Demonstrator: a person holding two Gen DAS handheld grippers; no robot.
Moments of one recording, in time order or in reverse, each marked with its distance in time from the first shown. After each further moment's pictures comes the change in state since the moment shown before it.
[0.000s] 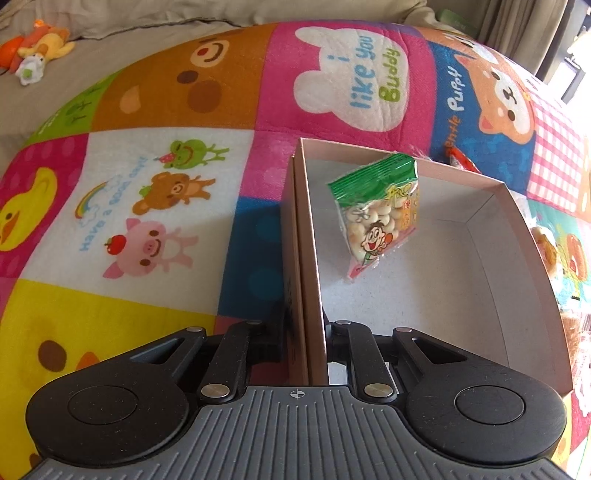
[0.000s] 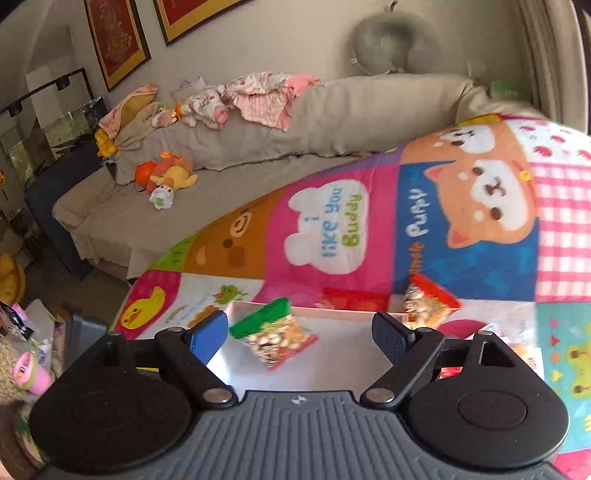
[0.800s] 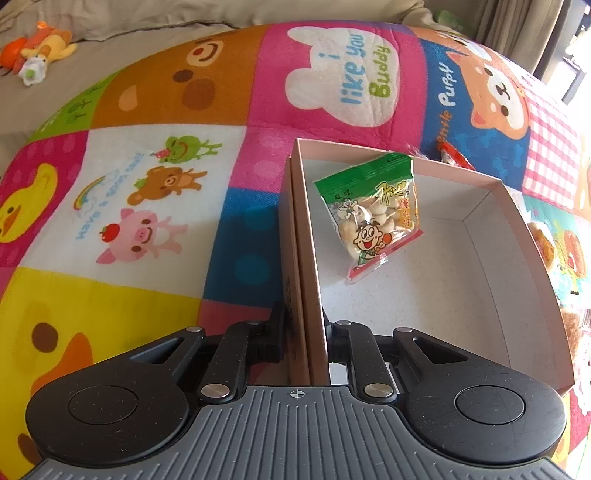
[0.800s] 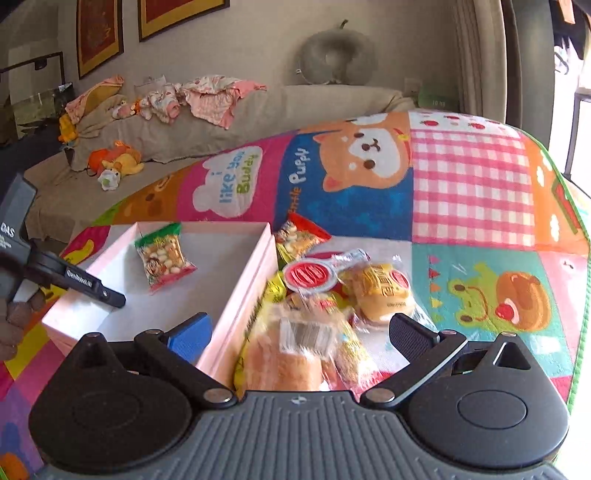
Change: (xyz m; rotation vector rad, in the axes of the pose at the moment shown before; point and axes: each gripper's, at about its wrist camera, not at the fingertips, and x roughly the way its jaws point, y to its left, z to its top) left arm -0.005 -0.008 -0.010 0.003 -0.009 0.003; right arm -0.049 -0.074 -0.100 -0.045 -0.062 -0.141
